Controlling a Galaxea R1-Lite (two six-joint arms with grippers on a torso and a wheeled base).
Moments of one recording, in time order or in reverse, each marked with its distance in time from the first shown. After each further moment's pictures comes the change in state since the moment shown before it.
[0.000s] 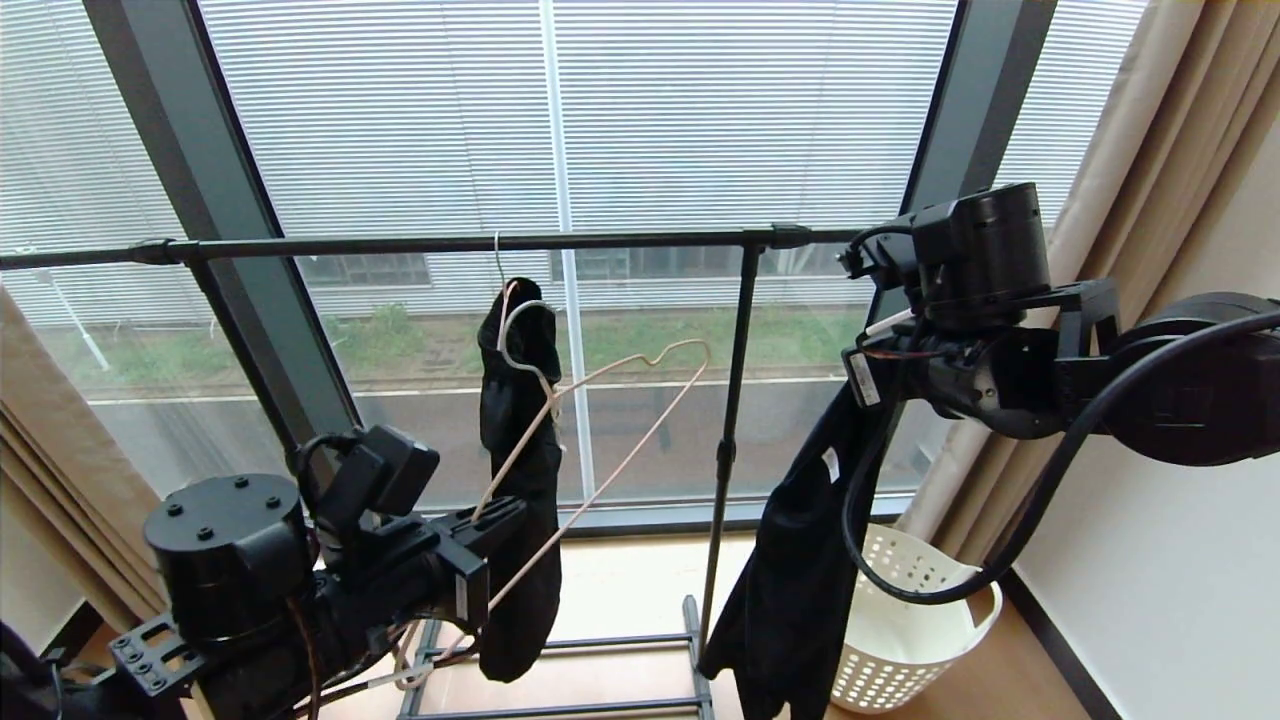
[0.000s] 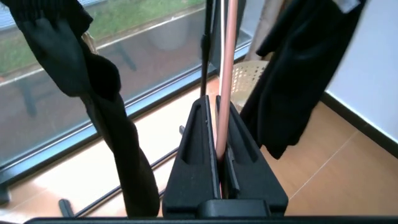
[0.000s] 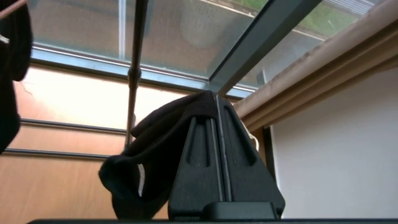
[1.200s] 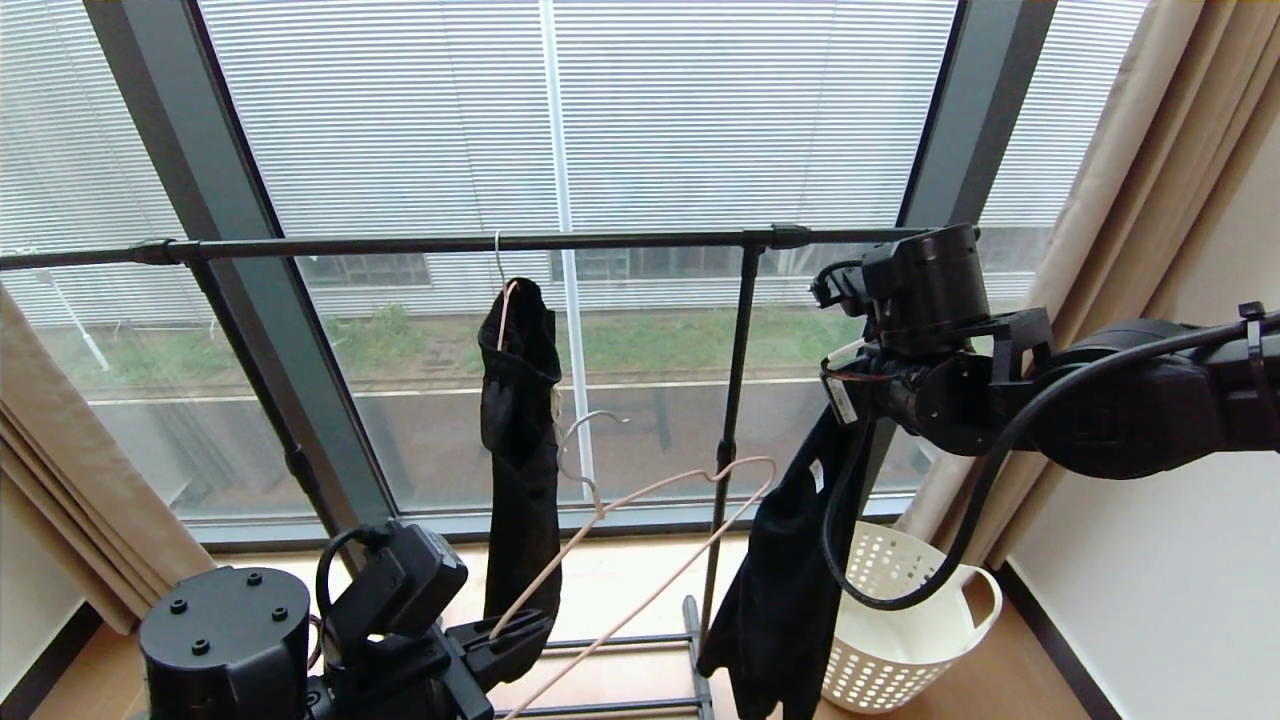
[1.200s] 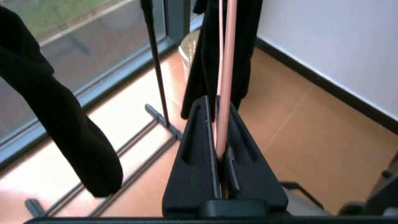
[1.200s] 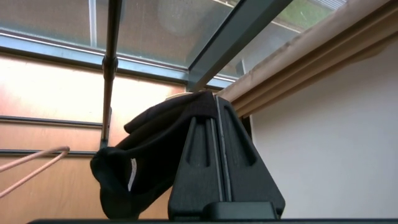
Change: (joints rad) left arm -0.154 -0.066 0.117 0.107 -0.030 0.004; right arm 0.007 0.075 0.002 -0.035 -0.045 -0.016
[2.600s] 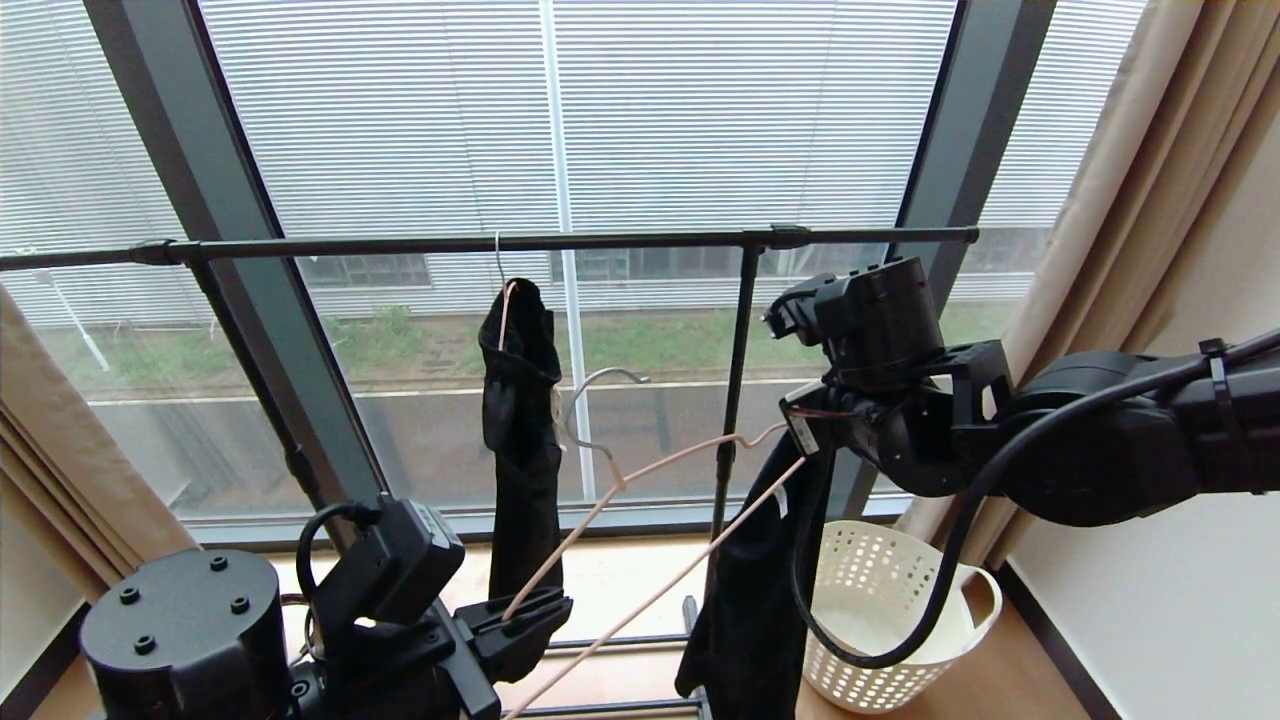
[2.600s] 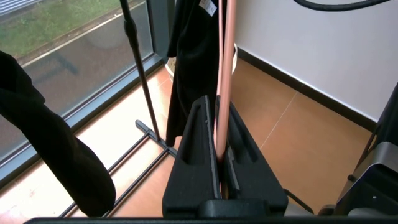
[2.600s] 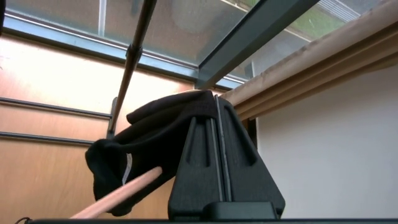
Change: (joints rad) left arm -0.053 -0.080 -0.057 0.041 -0.004 -0.012; right arm 0.105 0.014 0.035 -0.024 -0.002 0.012
